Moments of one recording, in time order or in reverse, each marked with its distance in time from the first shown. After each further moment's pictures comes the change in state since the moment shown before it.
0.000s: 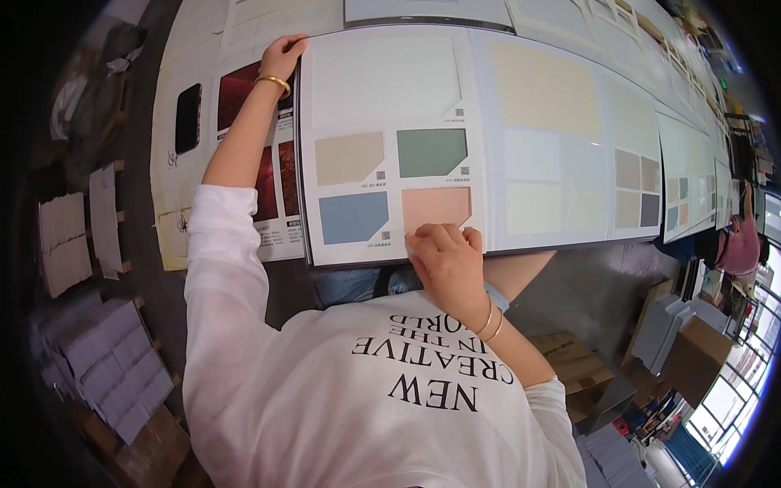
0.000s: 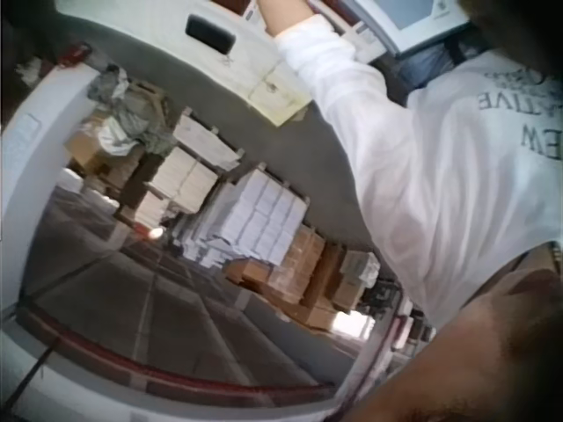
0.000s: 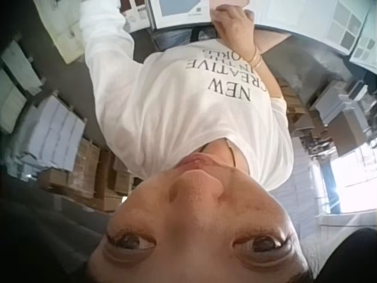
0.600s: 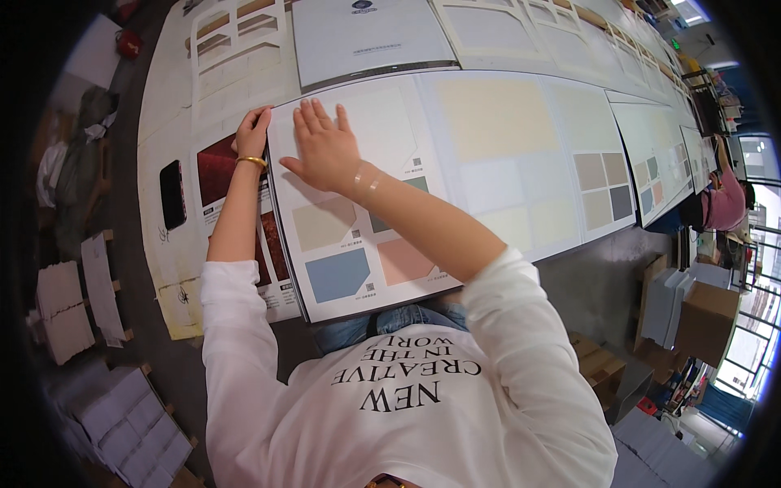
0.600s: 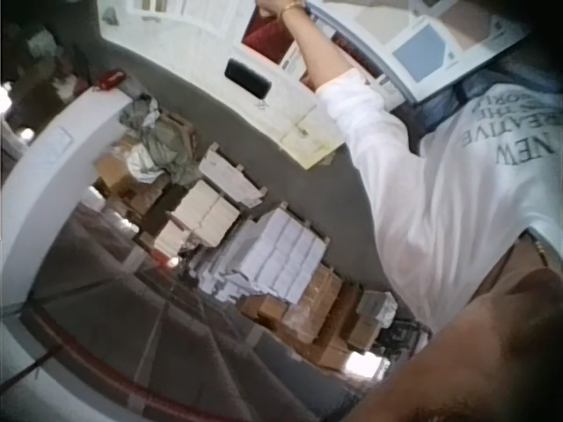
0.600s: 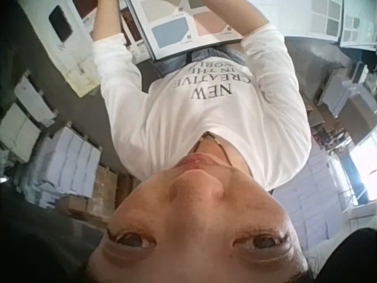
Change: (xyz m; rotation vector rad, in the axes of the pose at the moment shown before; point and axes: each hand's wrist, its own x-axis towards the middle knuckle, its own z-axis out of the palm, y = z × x) left_hand -0.031 0.031 0.006 -0.076 0.090 -0.093; right_hand 0.255 0.032 0.064 -0.258 0.105 -0.078
